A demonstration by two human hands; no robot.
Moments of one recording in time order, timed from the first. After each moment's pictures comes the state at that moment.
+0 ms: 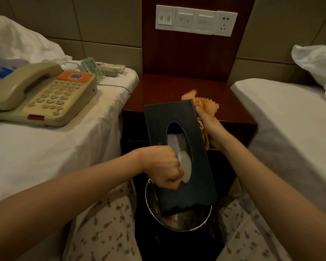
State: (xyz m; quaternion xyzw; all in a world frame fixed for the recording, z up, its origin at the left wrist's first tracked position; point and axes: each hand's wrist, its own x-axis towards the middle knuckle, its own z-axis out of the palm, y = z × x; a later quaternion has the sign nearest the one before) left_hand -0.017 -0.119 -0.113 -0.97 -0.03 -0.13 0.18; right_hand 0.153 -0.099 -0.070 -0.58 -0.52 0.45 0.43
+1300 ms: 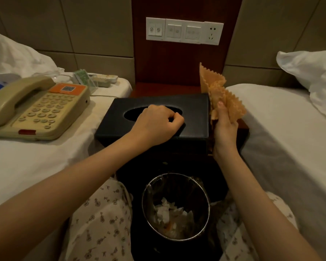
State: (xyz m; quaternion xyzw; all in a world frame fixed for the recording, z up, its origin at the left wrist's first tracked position) left_hand -0.006 -0.108 -0.034 -0.84 -0.43 -0.34 -0.05; right_hand 0.146 -0.137 -0.048 -0.45 -0.36 0.32 0.75
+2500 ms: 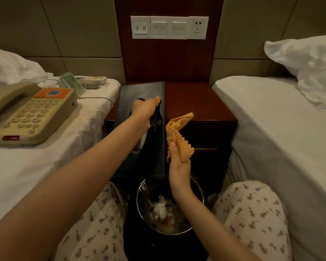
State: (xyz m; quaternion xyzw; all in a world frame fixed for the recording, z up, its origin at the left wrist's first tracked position) left_hand 0.034 -0.078 -0.025 -0.42 -0.57 -0.49 -0.51; right_hand 0.093 -0.182 -0.127 -0.45 -0.39 0.42 0.68
